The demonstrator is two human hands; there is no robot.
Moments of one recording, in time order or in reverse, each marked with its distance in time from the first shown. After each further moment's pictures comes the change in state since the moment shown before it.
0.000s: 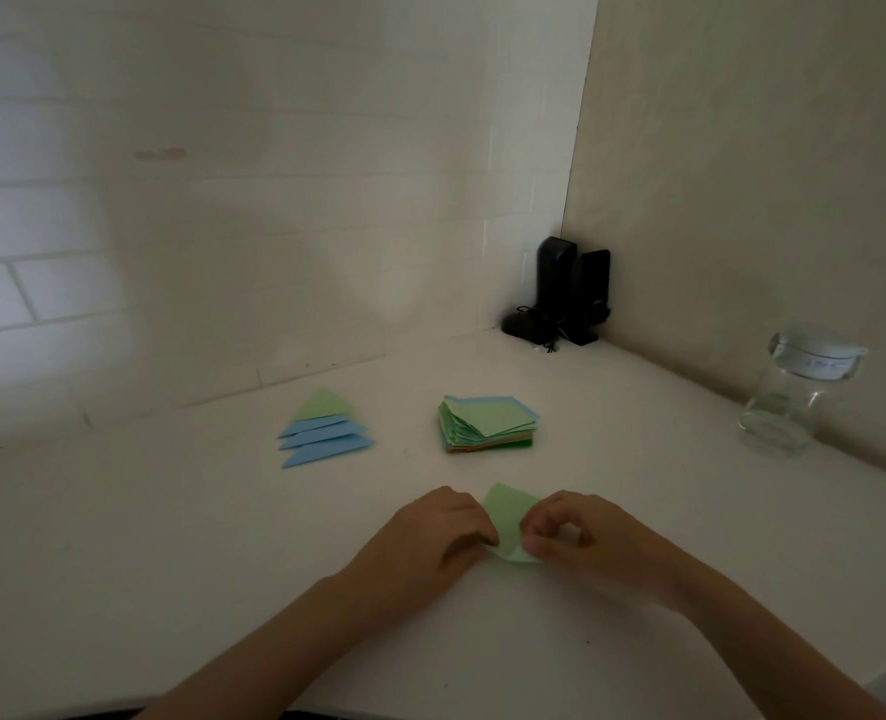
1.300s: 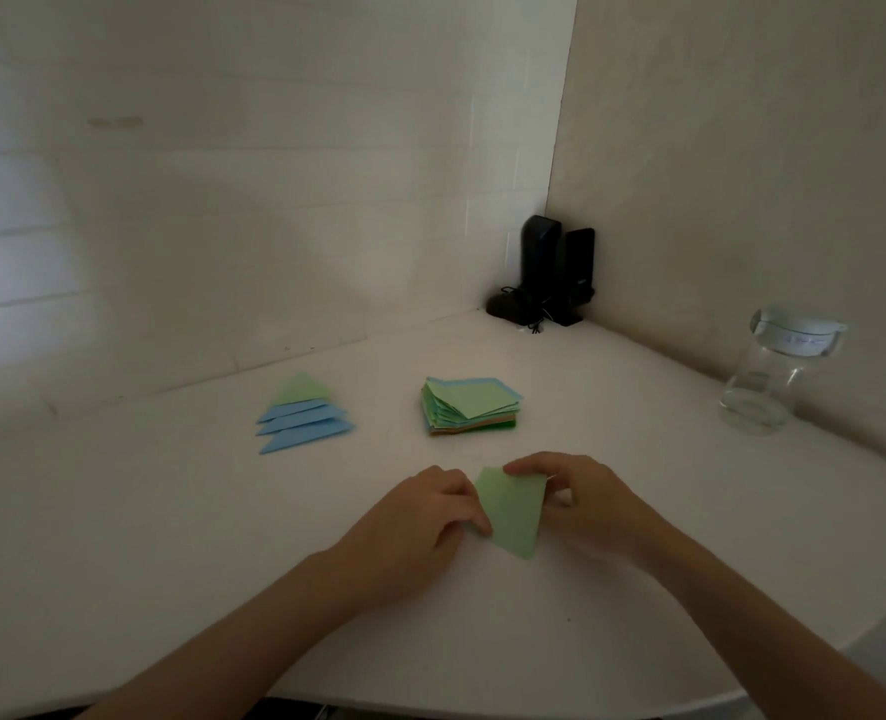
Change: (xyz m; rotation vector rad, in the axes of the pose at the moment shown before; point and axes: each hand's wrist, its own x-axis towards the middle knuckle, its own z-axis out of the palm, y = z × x) left_hand 0.009 0.010 -0.001 -0.003 -0.098 -0.080; right_hand 0.009 0.009 -0.005 0.065 0.052 0.073
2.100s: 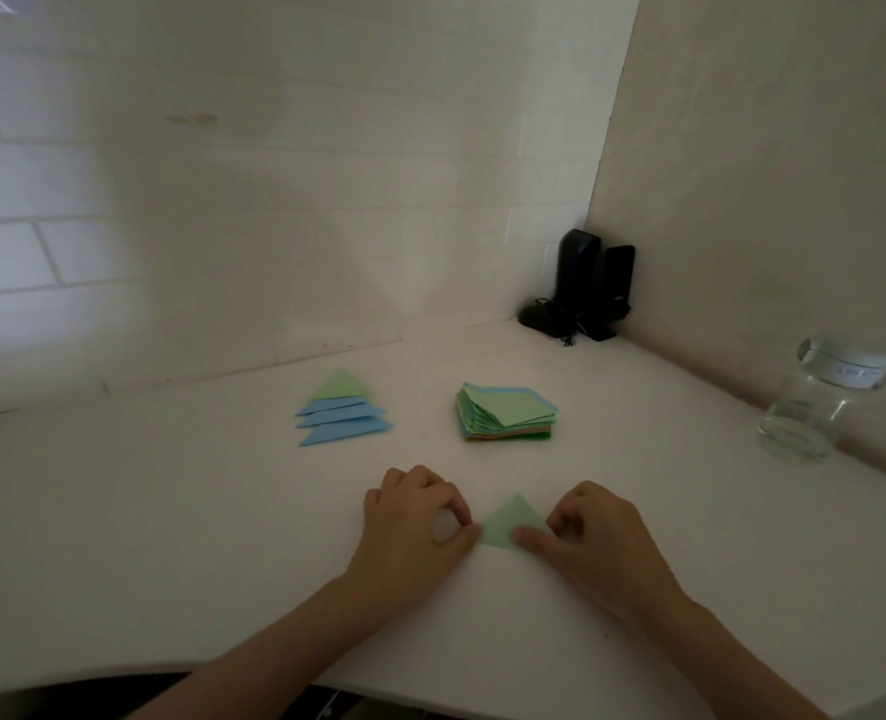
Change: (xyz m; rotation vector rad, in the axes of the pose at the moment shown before) left_hand -0.027 -0.003 -0.003 0.042 0.239 -0.450; right_hand -0.011 -0.014 0.036 -0.204 0.309 0.003
